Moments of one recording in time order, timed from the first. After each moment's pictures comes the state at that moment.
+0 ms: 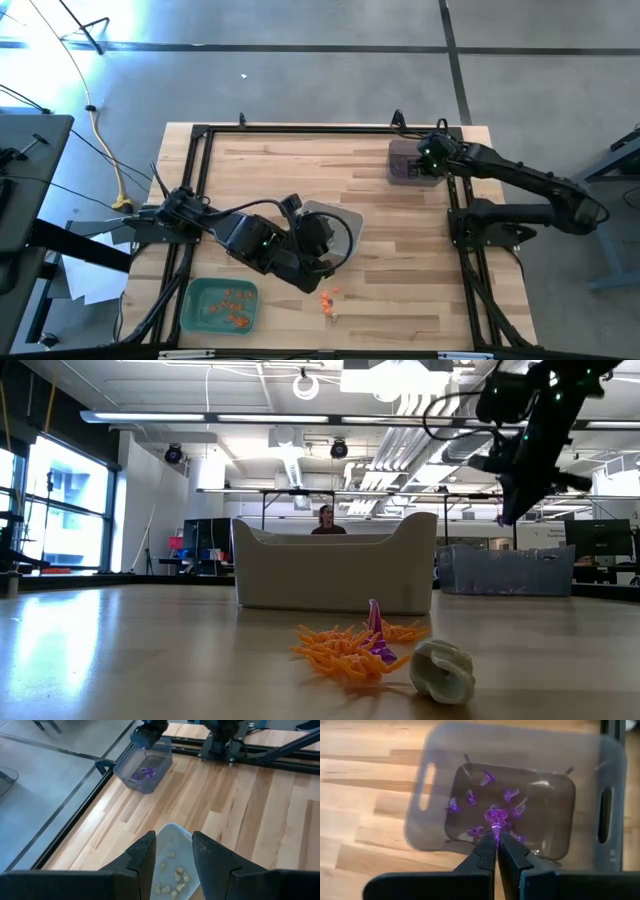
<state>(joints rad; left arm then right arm) -0.47 2.03 2.35 -1.33 -0.84 -0.60 -0.57 0.97 0.76 -0.89 0.28 0.80</state>
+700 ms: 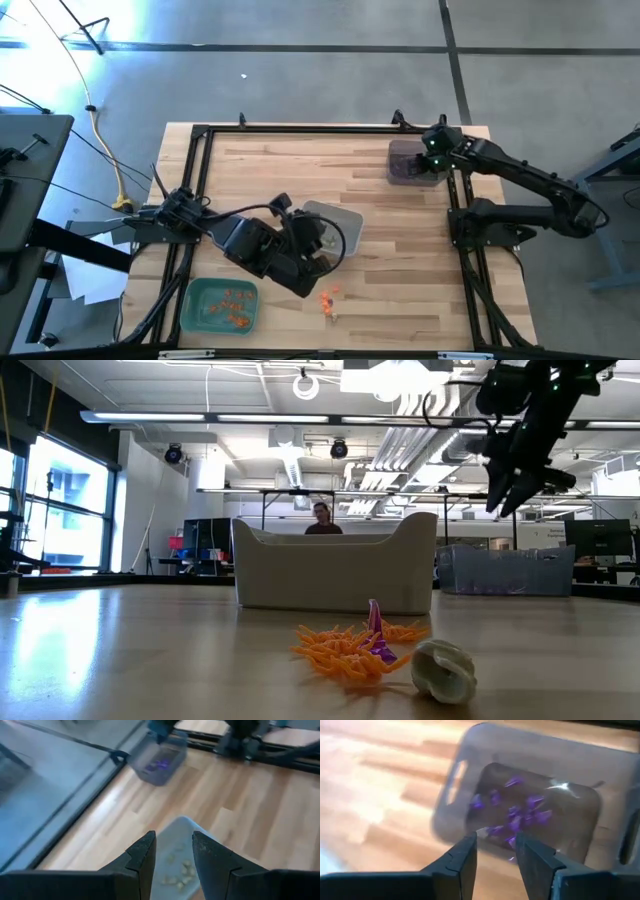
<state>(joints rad) -0.49 2.03 2.35 -1.44 -0.88 -0.75 -0.67 0.97 0.75 -0.82 0.14 0.63</state>
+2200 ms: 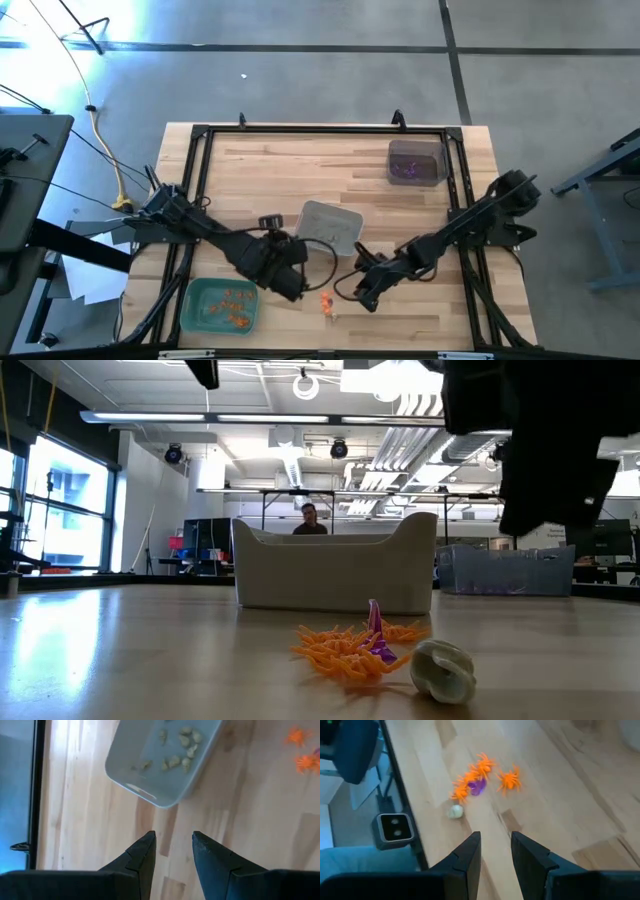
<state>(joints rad) -0.50 1.93 1.91 -1.54 -0.51 -0.63 0.53 1.64 0.92 -0.12 0.05 1.10</state>
